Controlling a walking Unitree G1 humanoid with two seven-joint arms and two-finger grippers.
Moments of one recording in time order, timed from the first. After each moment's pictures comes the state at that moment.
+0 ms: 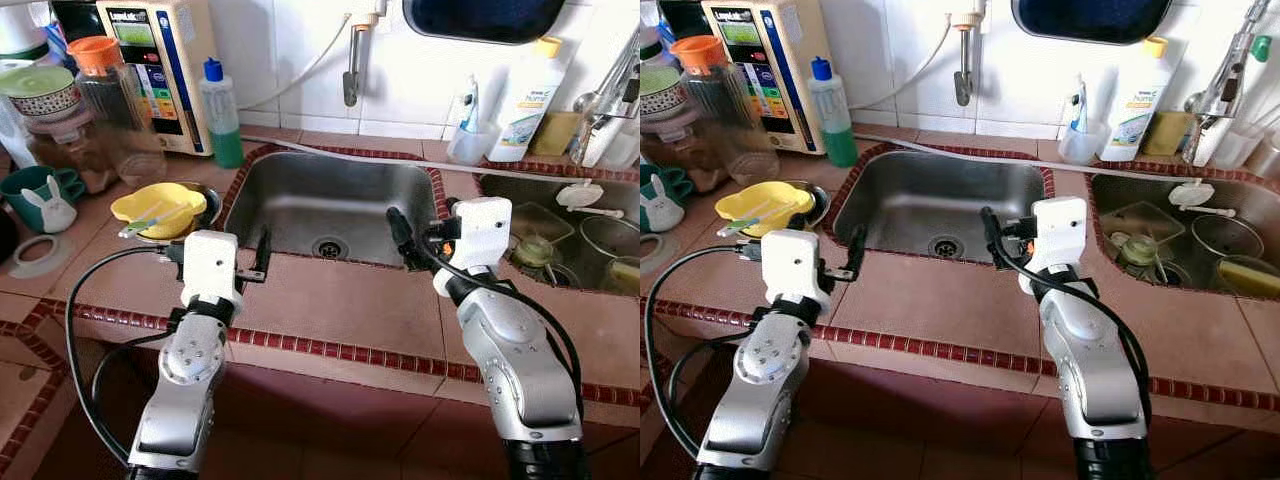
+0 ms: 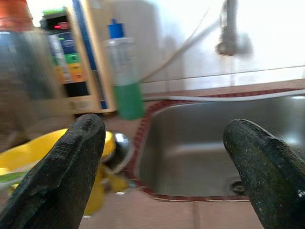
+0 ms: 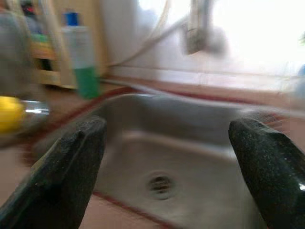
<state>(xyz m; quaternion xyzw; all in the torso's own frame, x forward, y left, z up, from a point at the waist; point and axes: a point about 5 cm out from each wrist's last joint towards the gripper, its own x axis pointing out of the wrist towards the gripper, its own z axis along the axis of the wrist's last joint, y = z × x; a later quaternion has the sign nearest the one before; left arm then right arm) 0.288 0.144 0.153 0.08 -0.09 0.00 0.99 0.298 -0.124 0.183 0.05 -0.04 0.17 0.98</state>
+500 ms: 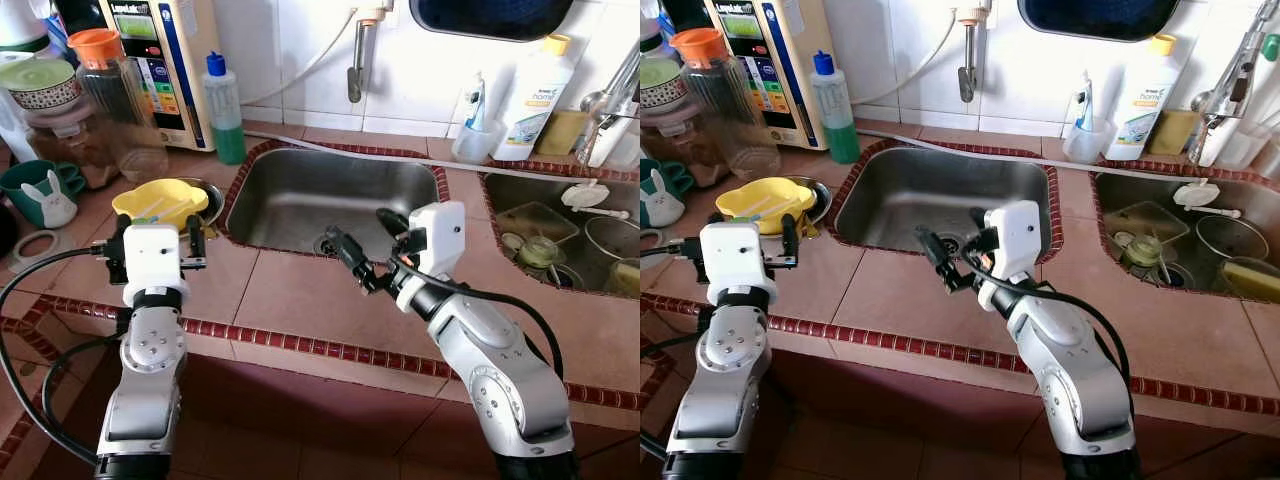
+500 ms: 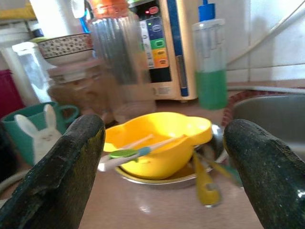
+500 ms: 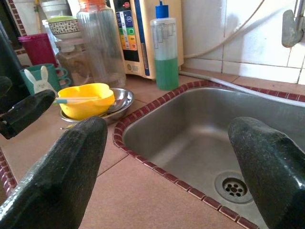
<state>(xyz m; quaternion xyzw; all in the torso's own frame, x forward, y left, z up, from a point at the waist) 0.293 0.181 0.154 0.10 -0.08 0.12 0.98 0.280 -0.095 0.188 0.06 -0.03 0.30 0.95</state>
